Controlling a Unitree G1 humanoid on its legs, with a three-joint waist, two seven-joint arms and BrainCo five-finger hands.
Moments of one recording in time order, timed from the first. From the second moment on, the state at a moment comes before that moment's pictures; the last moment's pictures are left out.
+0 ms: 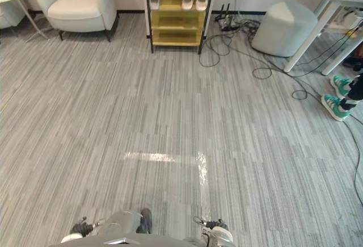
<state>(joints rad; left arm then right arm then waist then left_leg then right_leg) 0.15 0.06 0.17 1.03 0.03 -0.01 0.14 0.00 -0.05 -0.40 1.07 -0.05 0.04 -0.22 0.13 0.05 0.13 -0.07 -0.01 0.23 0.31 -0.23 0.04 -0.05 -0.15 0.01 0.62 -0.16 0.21</state>
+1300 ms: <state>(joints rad) 0.11 0.08 0.10 1.05 0.04 -0.01 0.12 0.05 -0.02 -0.46 1.05 0.01 0.04 -0.23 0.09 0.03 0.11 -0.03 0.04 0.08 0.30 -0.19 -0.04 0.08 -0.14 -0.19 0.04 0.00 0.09</state>
